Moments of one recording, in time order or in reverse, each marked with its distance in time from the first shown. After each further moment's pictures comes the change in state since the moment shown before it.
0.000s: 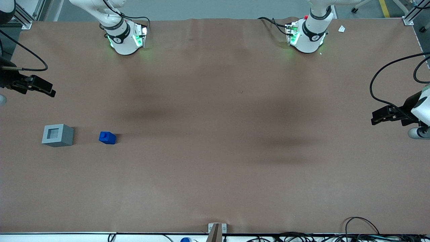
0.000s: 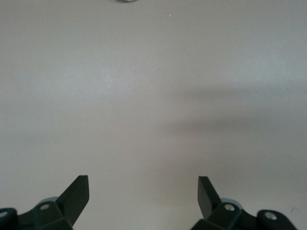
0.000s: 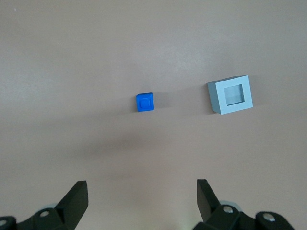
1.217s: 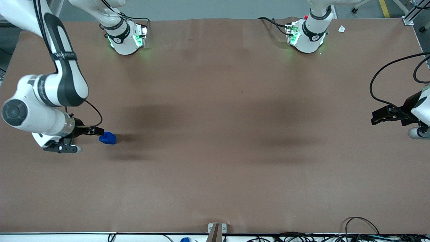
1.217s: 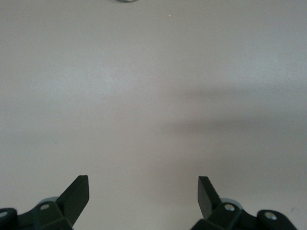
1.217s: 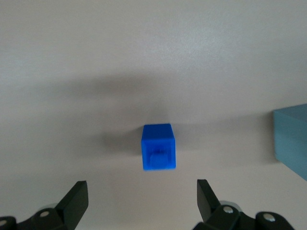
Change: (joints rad) arm 0.040 0.364 -0.004 -0.254 -0.003 0.537 0.001
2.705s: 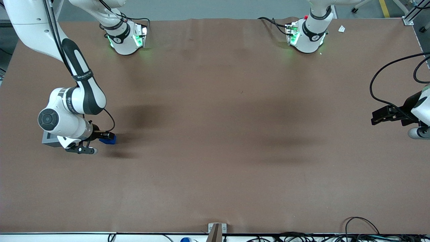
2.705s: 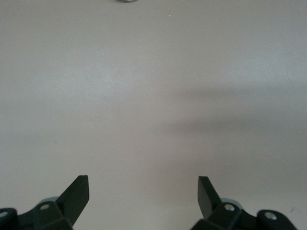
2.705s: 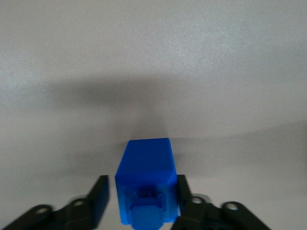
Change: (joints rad) arm -0.011 0.080 -0.002 -0.158 0.000 0.266 0.000
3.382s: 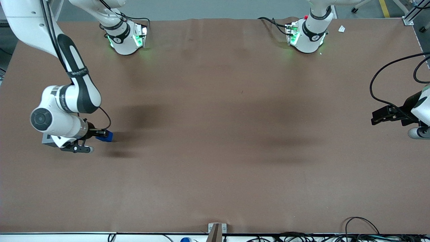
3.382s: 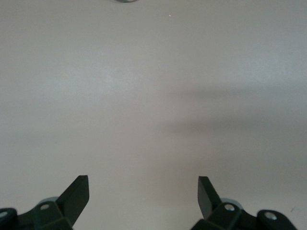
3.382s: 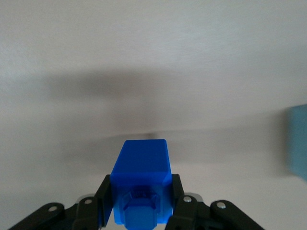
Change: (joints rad) arm -0.017 -0.081 -0.016 0.033 -0.066 -0.158 -0.045
